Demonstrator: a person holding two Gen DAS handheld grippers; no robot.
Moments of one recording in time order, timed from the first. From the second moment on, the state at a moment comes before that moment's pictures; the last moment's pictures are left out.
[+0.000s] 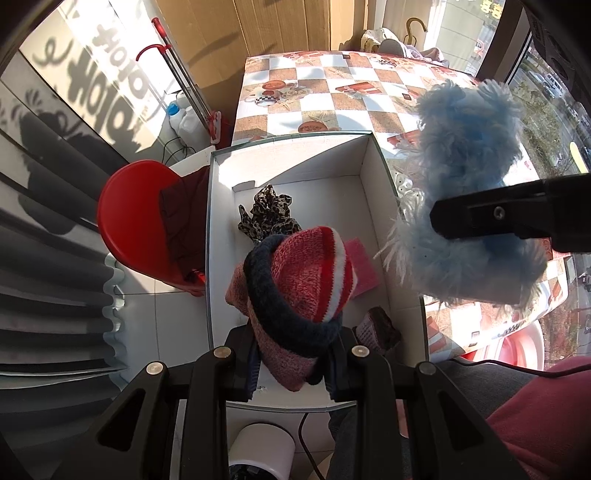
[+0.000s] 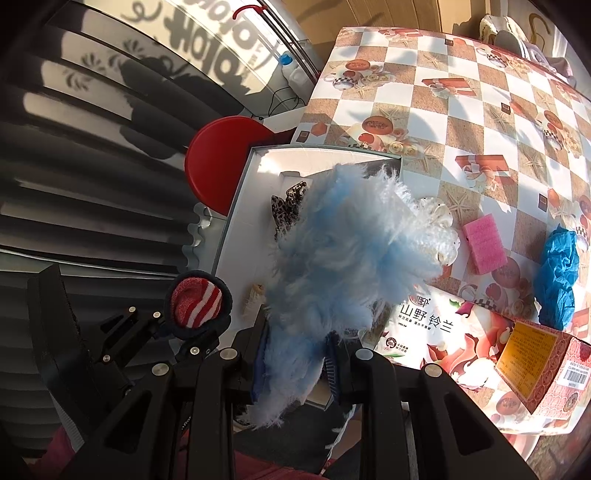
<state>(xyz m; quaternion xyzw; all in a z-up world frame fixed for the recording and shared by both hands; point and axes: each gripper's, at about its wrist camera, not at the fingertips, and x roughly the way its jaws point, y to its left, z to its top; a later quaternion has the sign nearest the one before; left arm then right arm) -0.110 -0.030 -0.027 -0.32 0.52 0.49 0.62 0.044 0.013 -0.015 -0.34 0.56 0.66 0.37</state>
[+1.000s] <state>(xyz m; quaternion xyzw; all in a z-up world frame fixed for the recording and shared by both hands) -0.110 -0.025 -0.037 -0.33 0.54 0.48 0.61 0.021 0.022 -0.025 -0.37 0.55 0.66 0.36</state>
